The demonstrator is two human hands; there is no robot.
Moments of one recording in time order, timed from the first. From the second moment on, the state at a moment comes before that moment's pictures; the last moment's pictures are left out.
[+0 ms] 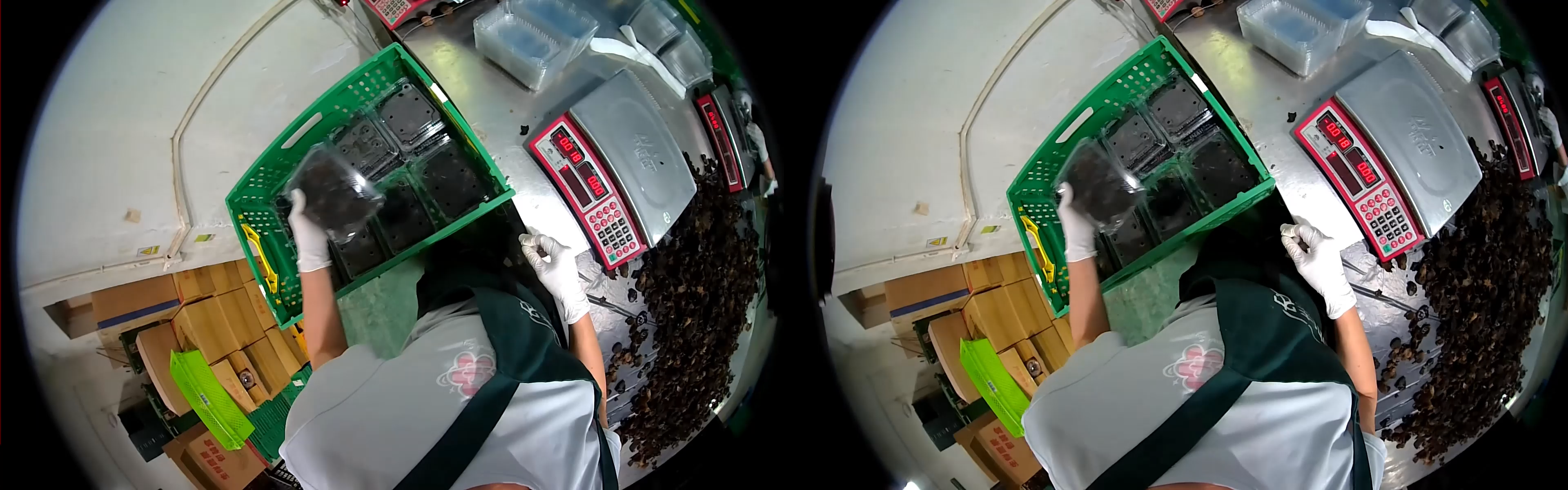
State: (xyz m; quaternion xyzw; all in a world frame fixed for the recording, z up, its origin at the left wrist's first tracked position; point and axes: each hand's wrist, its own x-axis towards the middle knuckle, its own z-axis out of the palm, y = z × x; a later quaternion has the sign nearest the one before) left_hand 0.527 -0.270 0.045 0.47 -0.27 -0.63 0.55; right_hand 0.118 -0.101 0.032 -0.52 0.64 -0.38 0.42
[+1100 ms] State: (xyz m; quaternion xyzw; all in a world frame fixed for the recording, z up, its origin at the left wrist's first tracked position) left_hand 0.174 -0.539 0.022 0.19 -0.96 0.18 0.06; right_hand 0.078 -0.008 0.043 -0.36 0.83 -0.34 0.25
